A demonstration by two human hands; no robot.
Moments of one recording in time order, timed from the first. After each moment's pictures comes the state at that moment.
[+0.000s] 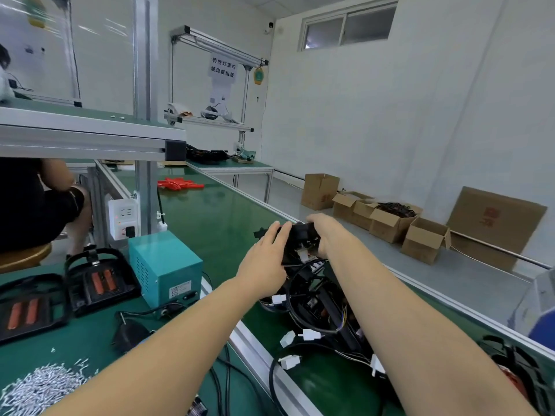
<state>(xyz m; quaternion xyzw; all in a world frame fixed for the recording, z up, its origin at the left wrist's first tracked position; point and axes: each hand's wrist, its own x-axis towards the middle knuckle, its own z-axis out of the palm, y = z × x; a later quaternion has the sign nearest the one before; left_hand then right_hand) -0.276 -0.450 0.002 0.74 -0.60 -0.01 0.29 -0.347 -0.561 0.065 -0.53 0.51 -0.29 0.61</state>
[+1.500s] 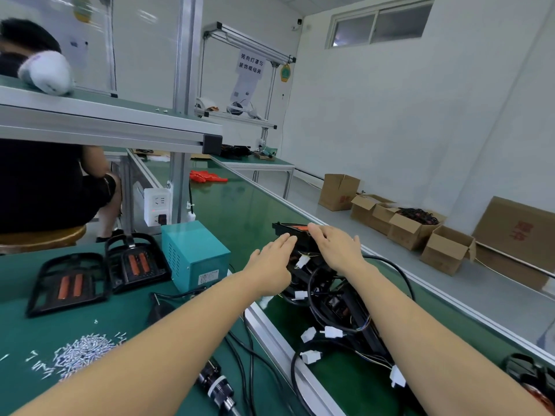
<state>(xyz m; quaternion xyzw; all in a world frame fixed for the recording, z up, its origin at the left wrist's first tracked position) -0.260 -0.415 0.006 0.78 -0.58 -0.11 0.21 -0.352 -0.567 0.013 -0.89 0.40 -0.19 0.10</state>
